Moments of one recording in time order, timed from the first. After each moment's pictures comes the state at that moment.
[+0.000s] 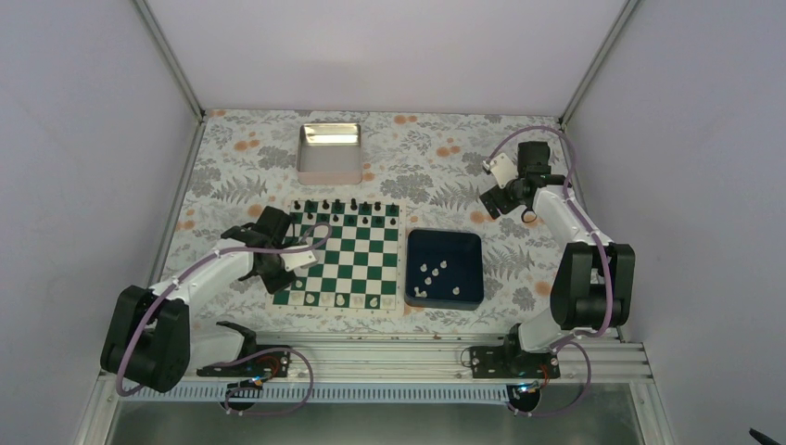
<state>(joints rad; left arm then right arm) -0.32 1.22 0.63 -0.81 0.04 0.70 0.00 1.54 1.09 -0.54 -0.06 -0.60</state>
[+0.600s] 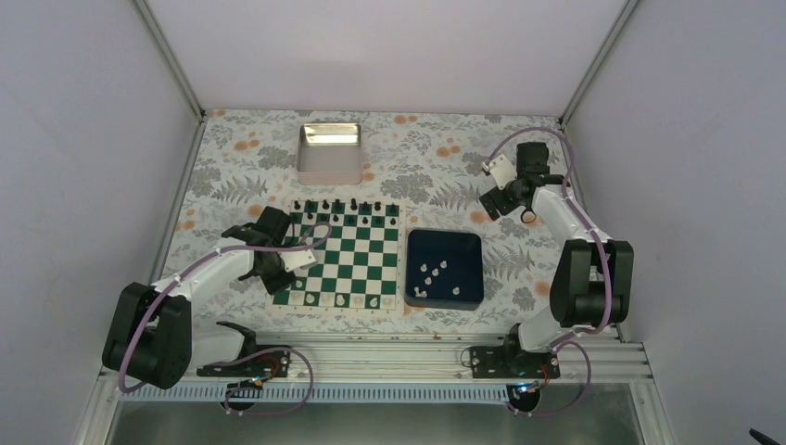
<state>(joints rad) -0.31 1.24 0.62 -0.81 0.05 0.70 0.00 1.56 1.09 -0.54 -0.06 -0.60</state>
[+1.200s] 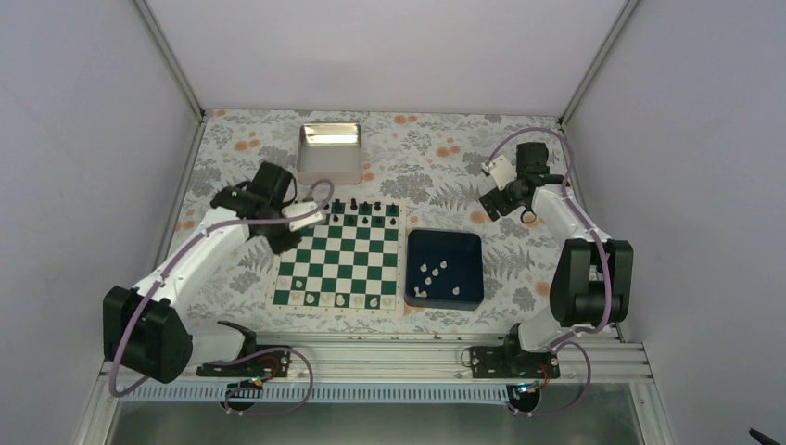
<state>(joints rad) -0.32 1.25 0.95 -0.98 0.07 0.71 0.00 1.56 1.09 -0.55 -0.06 -0.60</state>
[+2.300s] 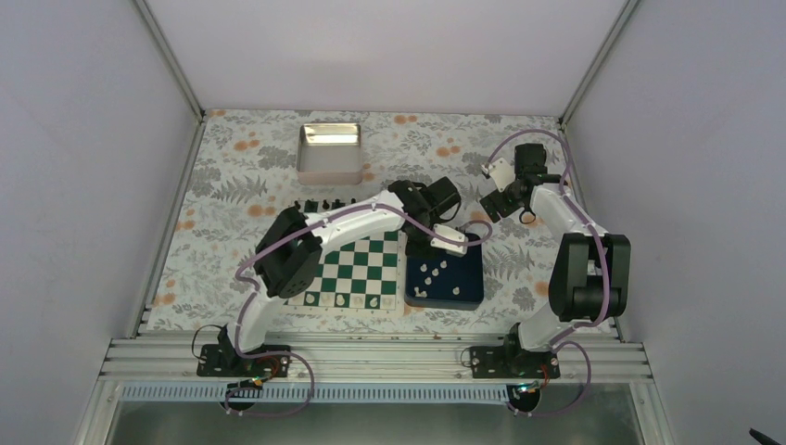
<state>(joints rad) -0.99 2.16 1.86 -0.98 0.17 0.76 0.00 1.59 1.09 -0.55 -0.02 -0.60</state>
